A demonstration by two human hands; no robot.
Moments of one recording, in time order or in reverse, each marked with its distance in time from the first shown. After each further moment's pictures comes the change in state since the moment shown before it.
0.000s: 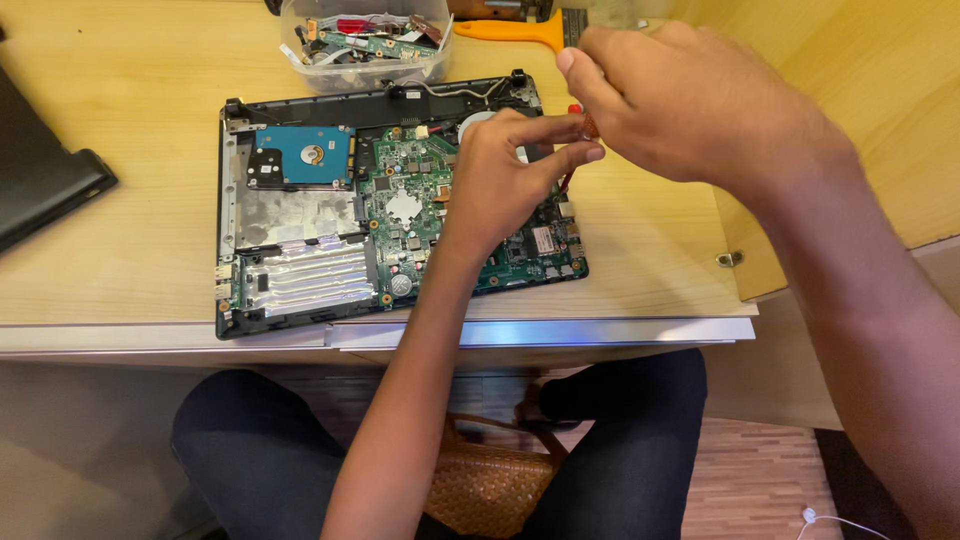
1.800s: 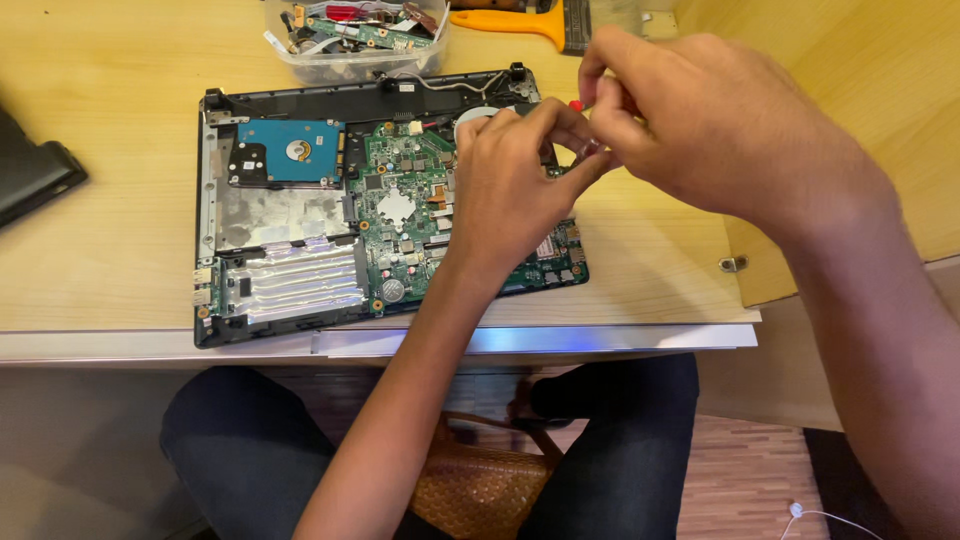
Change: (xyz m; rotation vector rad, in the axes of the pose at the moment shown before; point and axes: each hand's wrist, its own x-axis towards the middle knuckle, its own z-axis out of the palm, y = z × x) left_hand -0.006 0.015 0.007 0.340 0.020 0.005; right_hand -0.004 0.016 0.016 -0.036 0.122 -0.132
